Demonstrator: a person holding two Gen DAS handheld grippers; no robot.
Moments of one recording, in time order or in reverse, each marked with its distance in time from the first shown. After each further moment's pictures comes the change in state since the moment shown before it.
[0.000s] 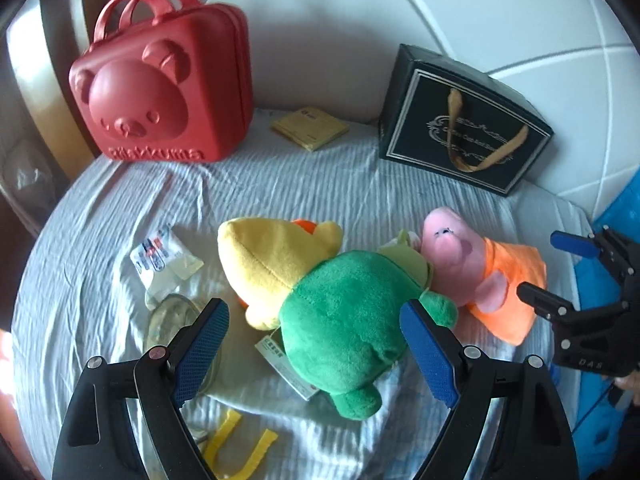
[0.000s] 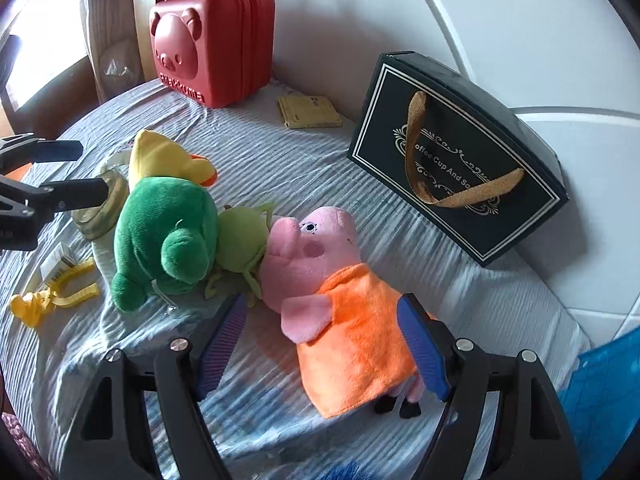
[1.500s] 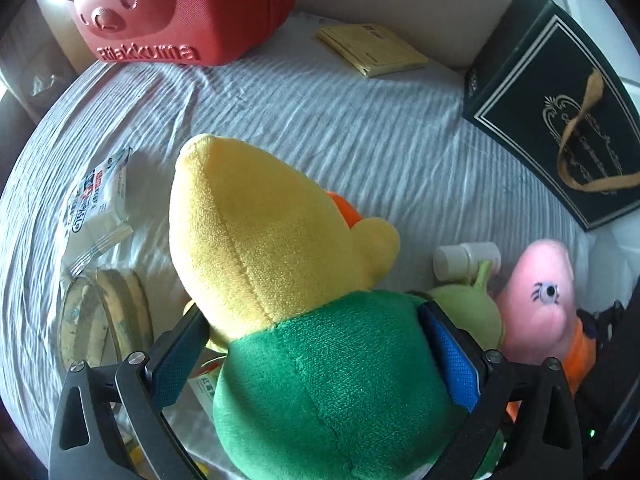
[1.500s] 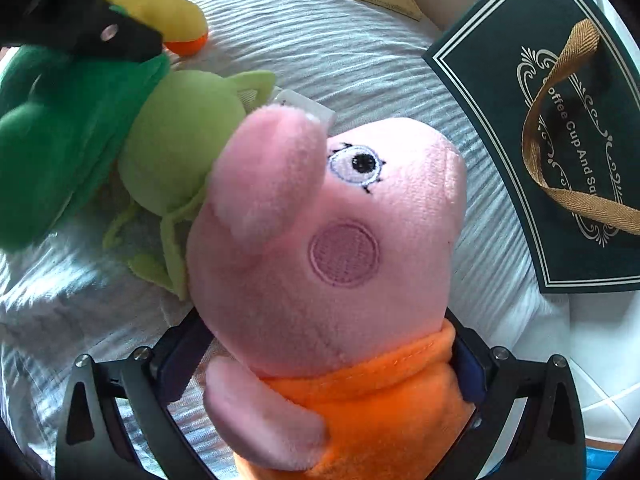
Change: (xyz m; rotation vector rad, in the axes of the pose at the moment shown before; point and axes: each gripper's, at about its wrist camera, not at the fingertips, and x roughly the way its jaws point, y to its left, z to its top) left arm 0.113 -0.018 0.020 -0.202 0.210 0.104; right arm 0.133 0.018 0.001 -0.225 0.354 -0.017
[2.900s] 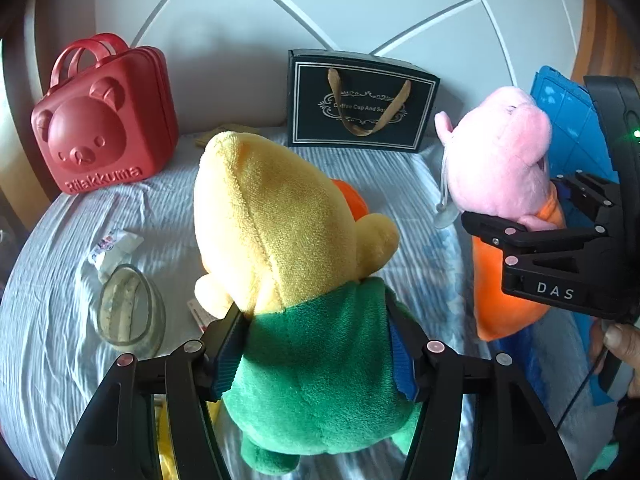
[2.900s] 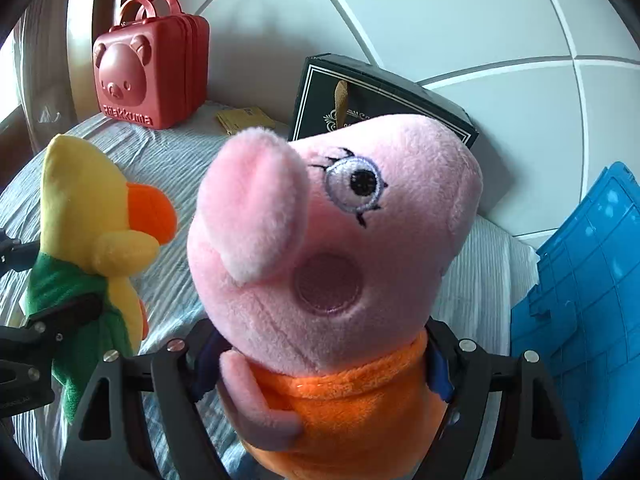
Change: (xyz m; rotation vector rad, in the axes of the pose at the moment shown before) left arm -0.154 0.007 -0.167 0.505 -0.390 -0.245; right arm -0.171 0.058 -0.128 0.554 -0.427 -0.230
